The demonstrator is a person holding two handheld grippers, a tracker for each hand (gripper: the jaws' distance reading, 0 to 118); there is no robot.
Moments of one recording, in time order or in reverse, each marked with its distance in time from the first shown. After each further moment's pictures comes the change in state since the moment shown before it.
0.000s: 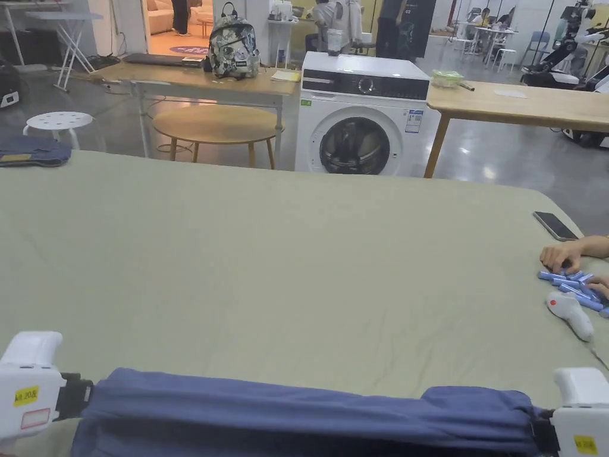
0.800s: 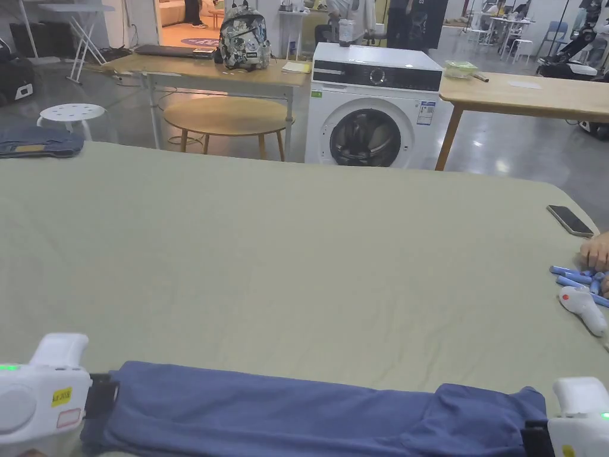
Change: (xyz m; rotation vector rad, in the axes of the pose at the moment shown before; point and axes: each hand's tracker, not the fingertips) left arm 0.011 -0.002 -0.013 0.058 0.052 0.007; right arm -0.017 -0.002 -0.008 0.014 -0.191 0.023
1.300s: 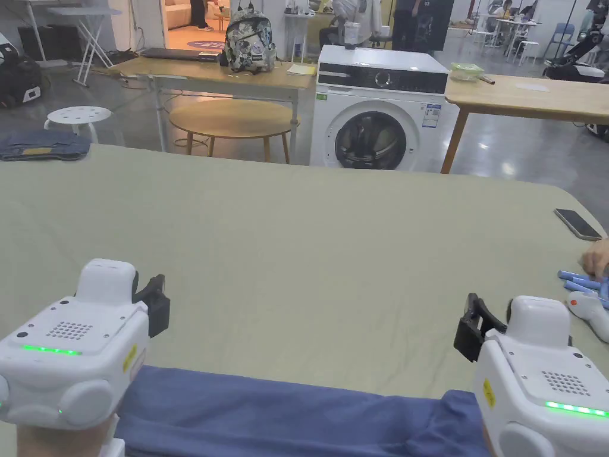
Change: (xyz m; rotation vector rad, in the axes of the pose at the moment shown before) left arm 0.083 0.023 0.043 0.621 0.111 -0.119; right arm -0.086 0.040 0.061 0.780 0.089 -0.272
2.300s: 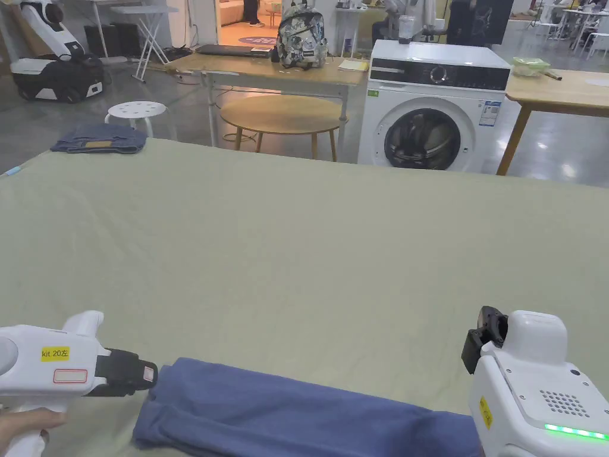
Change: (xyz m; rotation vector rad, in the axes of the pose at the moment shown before) left arm -0.176 -0.081 -0.069 -0.776 -0.429 0.545; right arm -0.045 -0.018 -0.028 -0.075 0.136 -0.020
